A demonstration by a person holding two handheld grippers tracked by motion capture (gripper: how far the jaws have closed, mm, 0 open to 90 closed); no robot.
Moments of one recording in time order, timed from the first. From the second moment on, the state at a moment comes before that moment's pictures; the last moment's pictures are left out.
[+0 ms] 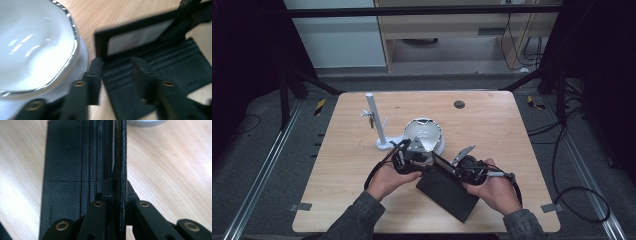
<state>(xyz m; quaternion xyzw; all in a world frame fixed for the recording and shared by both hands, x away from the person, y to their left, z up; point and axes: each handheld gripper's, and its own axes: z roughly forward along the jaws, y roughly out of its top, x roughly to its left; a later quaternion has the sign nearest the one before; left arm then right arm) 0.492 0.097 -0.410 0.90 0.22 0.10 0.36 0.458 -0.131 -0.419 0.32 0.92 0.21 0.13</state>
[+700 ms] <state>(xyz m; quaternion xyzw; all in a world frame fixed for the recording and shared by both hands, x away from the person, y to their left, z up) 0.489 0.121 -0.365 0.88 0.21 0.13 0.40 0.444 -0.219 -0.353 0.32 0.84 0.35 0.26</state>
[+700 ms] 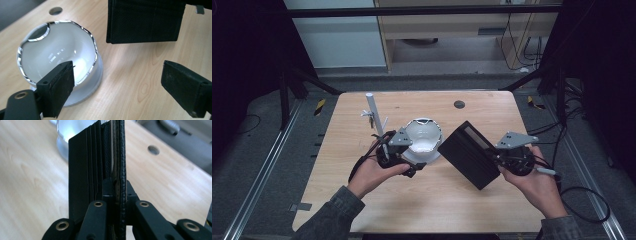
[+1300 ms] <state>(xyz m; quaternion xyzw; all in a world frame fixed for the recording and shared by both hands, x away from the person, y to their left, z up) 0.502 0.123 -0.332 0.87 0.21 0.14 0.42 0.459 -0.200 -0.327 0.29 0.80 0.42 0.32</state>
